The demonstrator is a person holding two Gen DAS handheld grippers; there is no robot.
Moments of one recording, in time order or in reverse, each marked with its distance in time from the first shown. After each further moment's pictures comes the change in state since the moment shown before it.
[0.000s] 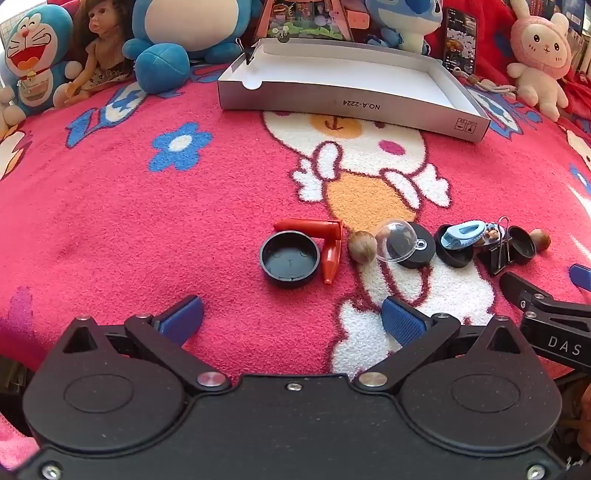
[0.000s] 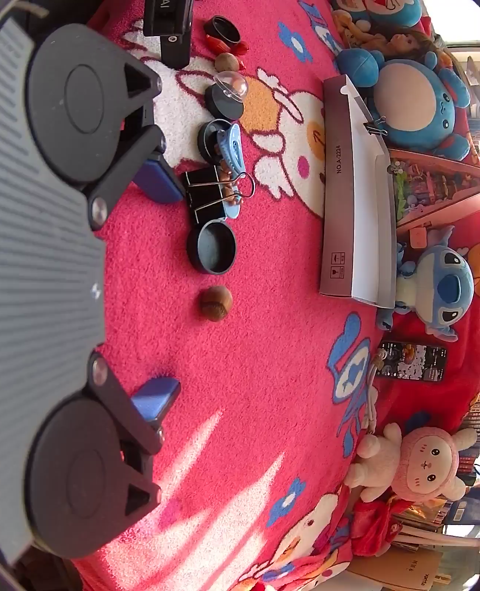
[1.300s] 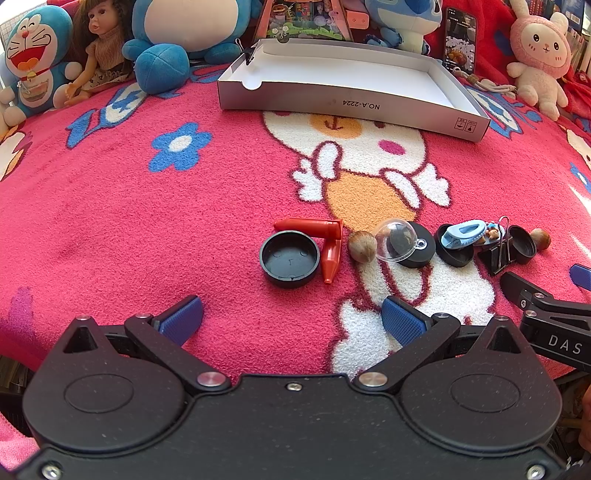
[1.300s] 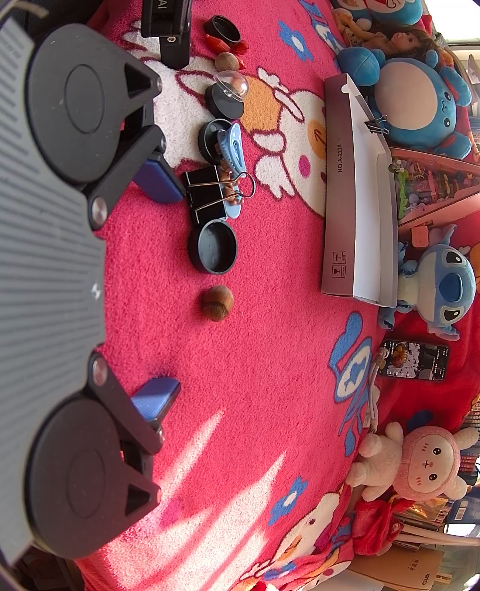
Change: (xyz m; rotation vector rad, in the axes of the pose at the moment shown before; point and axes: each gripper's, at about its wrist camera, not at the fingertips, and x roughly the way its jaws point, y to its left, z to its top) left arm 0.002 0.000 0.001 0.003 -0.003 0.005; right arm 0.001 0.001 0.000 -0.003 0.005 -0.002
